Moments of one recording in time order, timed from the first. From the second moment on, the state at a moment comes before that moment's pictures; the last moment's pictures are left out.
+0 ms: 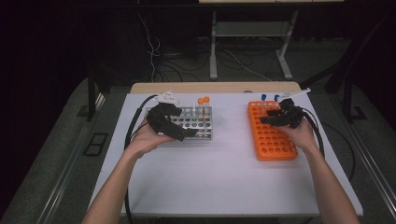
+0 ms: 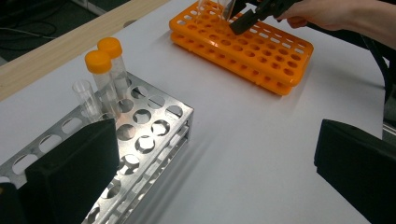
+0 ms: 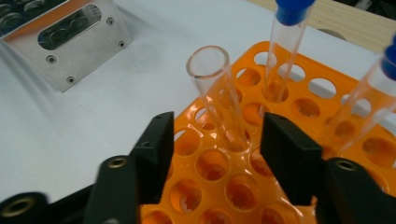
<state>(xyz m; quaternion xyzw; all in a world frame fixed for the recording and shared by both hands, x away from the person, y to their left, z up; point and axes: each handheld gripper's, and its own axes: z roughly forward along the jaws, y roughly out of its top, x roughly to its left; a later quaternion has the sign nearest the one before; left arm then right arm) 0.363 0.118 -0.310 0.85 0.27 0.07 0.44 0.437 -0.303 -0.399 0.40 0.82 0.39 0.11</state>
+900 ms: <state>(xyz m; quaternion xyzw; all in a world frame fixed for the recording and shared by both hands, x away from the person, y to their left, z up) 0.362 0.113 -0.313 0.86 0.26 0.07 0.44 0.434 -0.292 -0.388 0.39 0.82 0.36 0.19</state>
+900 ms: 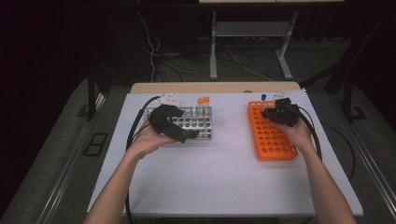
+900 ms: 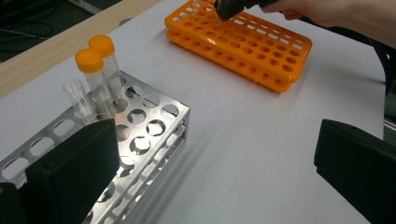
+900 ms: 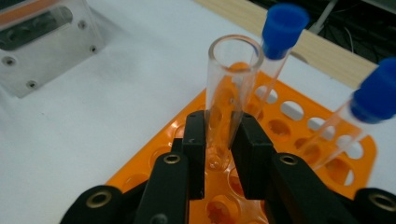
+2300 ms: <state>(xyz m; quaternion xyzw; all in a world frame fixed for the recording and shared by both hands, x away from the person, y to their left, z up) 0.344 0.076 -0.291 0.88 0.18 0.05 0.43 0.345 -0.230 -0.321 0.24 0.88 0.40 0.06</state>
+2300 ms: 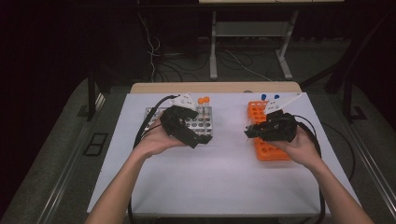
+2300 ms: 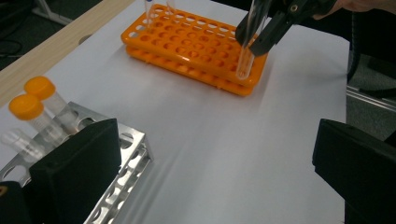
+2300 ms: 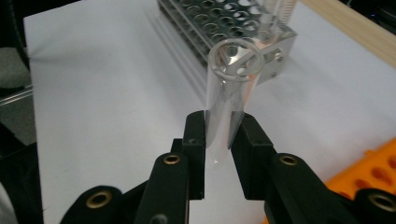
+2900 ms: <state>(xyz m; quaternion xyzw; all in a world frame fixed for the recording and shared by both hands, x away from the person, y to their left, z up) 0.332 0.049 -0.288 0.90 0.12 0.03 0.41 0.327 -0.181 -0.331 0.17 0.91 0.38 0.02</state>
